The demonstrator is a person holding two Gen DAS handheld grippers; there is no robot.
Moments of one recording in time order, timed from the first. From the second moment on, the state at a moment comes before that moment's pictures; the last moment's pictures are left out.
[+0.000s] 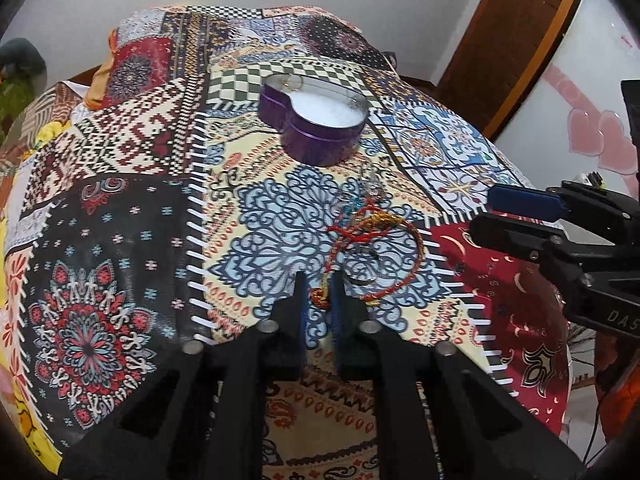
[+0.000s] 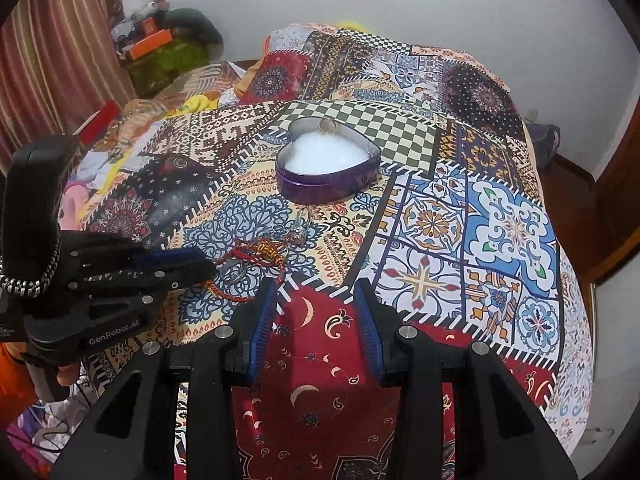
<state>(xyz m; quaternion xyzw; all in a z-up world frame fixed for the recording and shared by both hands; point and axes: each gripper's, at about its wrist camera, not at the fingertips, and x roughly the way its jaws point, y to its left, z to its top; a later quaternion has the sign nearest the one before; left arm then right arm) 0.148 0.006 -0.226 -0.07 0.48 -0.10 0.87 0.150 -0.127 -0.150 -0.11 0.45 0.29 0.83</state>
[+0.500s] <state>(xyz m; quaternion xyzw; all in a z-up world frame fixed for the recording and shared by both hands) 0.134 0.012 -0.160 -0.04 0.40 -0.09 0.91 0.148 -0.120 -0.151 -0.11 0.46 0.30 0.83</state>
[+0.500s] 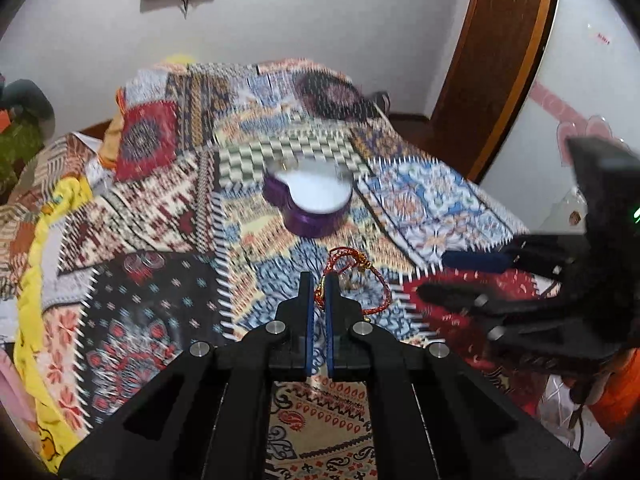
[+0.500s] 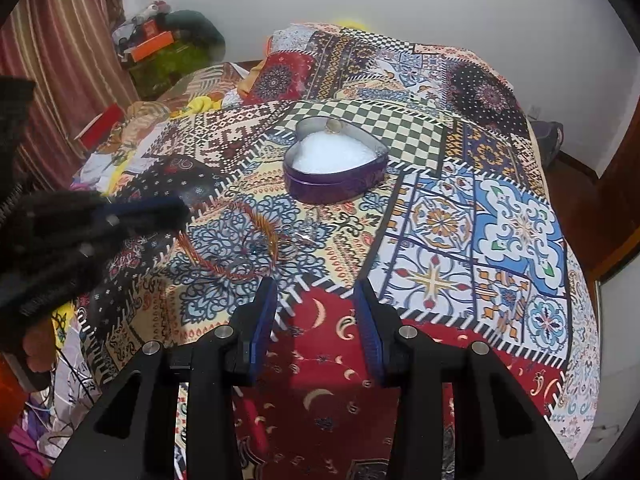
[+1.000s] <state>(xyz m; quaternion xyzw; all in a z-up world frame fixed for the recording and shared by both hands) 0.117 0.057 -0.165 -0.05 0.38 -0.04 0.92 0.151 -0.066 -0.174 -0.14 0.49 0.34 0.79</state>
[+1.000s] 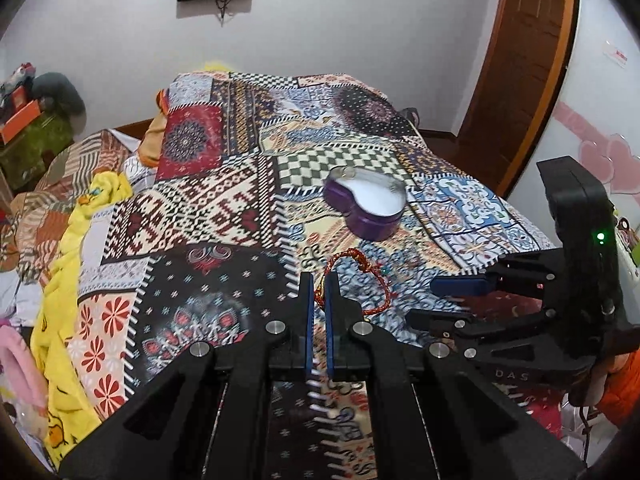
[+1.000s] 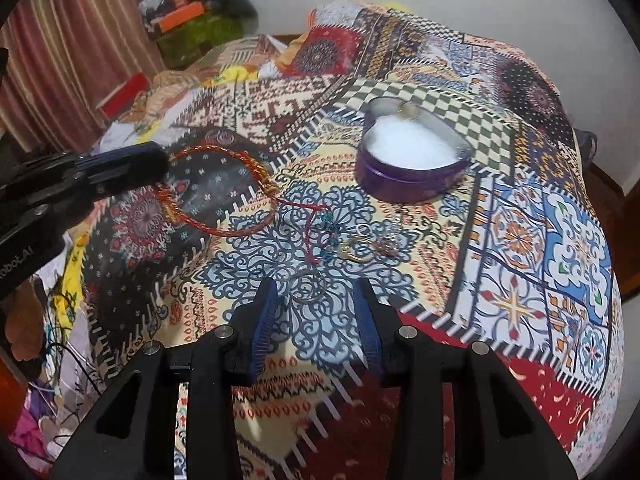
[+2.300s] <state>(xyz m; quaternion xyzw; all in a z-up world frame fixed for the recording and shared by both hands) 0.176 0.031 -0.122 -0.05 0.32 -0.07 0.94 0.197 -0.121 -0.110 -0.07 0.39 0.30 0.87</state>
